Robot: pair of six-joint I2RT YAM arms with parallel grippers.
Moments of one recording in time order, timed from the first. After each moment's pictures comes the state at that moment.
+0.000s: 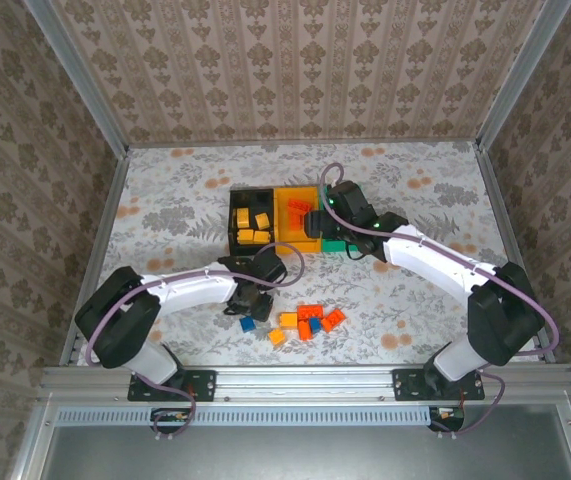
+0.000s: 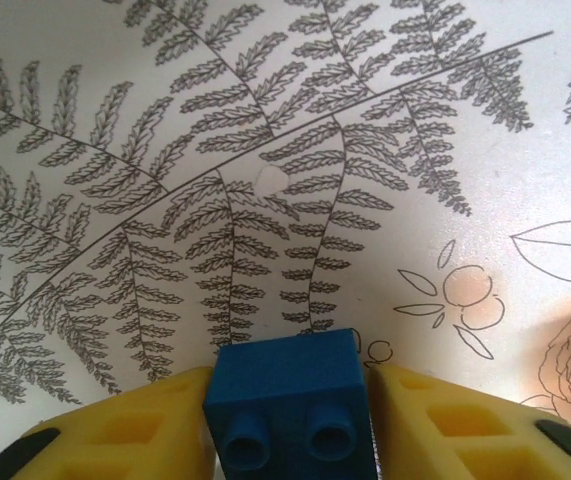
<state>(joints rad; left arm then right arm) -0.91 1.53 0.81 -0.71 -0.07 -0.50 0.59 1.52 1.12 -0.37 0.15 0.48</state>
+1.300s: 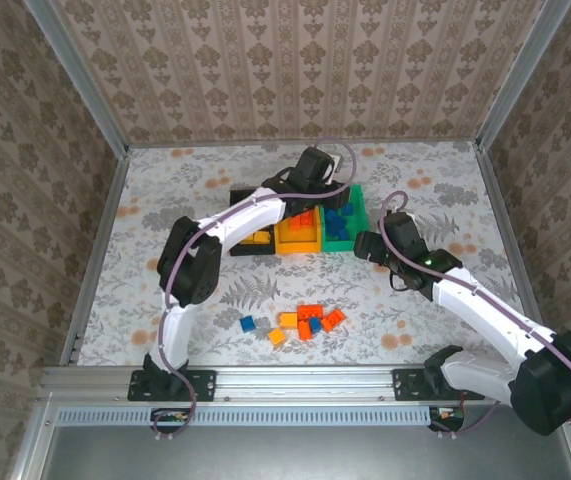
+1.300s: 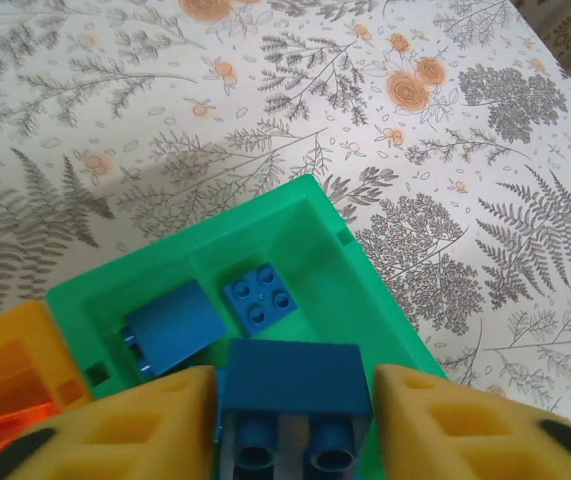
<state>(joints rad) -0.78 2.14 1.80 -0.34 0.10 -0.34 0.45 1.11 0.75 -0.46 0.24 0.61</state>
